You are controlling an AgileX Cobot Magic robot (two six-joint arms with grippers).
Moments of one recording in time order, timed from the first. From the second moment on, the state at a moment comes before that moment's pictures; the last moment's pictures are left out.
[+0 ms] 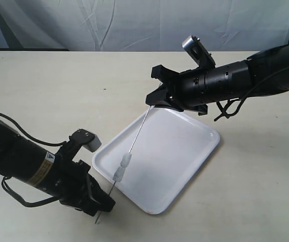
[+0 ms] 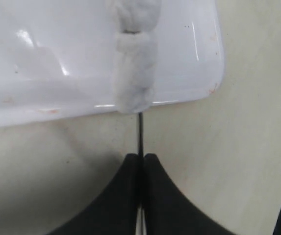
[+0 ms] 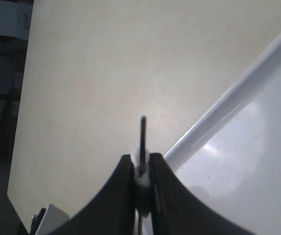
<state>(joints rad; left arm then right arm) -0.40 1.81 -0.57 1.74 -0.74 -1.56 0.35 1.87 -0.99 1.60 0.68 -0.99</state>
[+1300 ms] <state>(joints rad) -0.40 1.81 -0.57 1.73 -0.85 -1.60 0.35 1.87 -0.99 1.64 0.58 -0.99</state>
